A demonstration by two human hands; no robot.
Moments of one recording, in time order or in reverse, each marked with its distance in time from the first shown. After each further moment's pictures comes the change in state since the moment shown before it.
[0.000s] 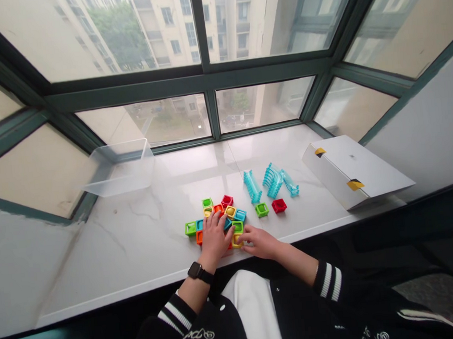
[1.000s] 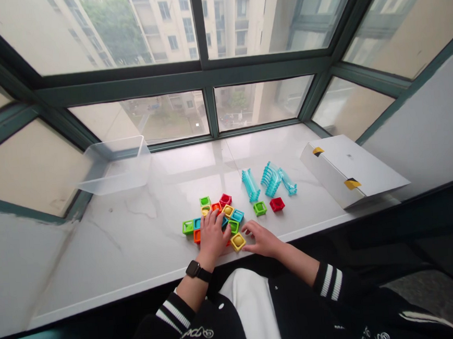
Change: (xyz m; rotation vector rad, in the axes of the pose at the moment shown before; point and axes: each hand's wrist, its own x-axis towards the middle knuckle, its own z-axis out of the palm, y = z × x) left_hand 0.002 0.001 0.002 -0.027 0.032 -0.023; right_hand -0.010 0.016 0.001 0.185 0.131 0.083
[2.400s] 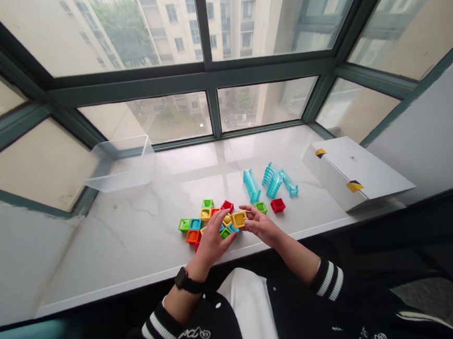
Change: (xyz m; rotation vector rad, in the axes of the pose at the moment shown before) left_hand -0.005 0.016 -0.057 -0.445 -0.059 0.129; right_hand 0.025 -0.043 -0.023 1.116 0.037 0.183
